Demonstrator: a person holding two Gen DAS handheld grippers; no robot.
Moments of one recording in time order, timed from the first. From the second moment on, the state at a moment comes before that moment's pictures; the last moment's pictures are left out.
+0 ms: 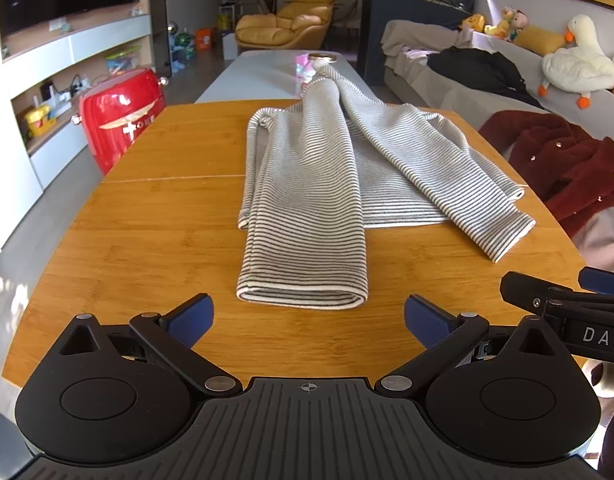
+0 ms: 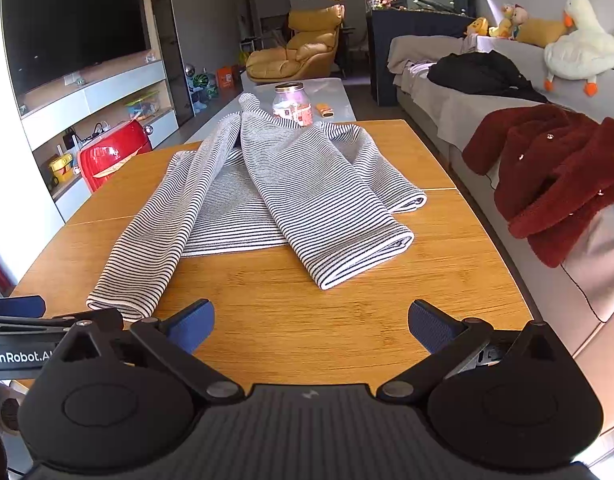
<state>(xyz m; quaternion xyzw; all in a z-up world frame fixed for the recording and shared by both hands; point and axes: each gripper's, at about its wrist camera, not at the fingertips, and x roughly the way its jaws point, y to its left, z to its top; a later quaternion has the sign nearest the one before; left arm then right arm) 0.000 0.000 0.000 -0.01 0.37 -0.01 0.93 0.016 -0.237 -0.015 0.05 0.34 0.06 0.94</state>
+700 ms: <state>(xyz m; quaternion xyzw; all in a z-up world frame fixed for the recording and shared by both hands) 0.002 -0.003 -0.007 -0.02 0.38 0.00 0.92 0.015 -0.231 -0.017 0.03 0.35 0.06 0.94</state>
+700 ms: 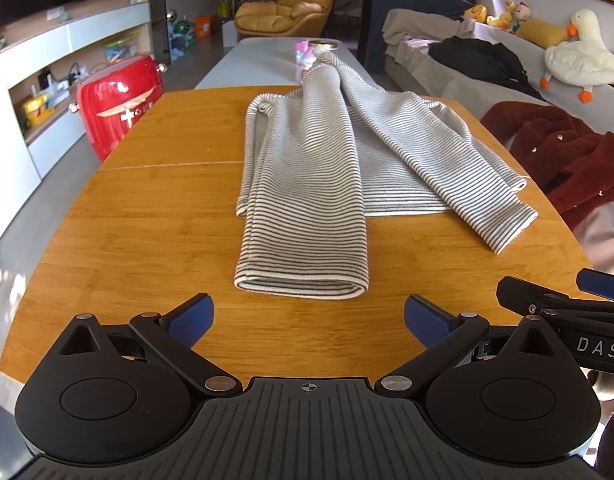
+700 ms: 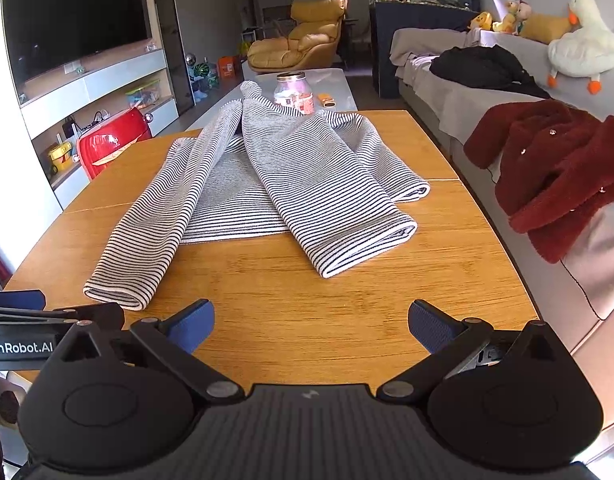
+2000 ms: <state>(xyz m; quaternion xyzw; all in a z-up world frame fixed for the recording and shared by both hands) 0.008 0.002 -0.006 -0.02 0.40 0.00 0.92 0.020 -0.230 -0.023 0.03 0.36 0.07 0.93</state>
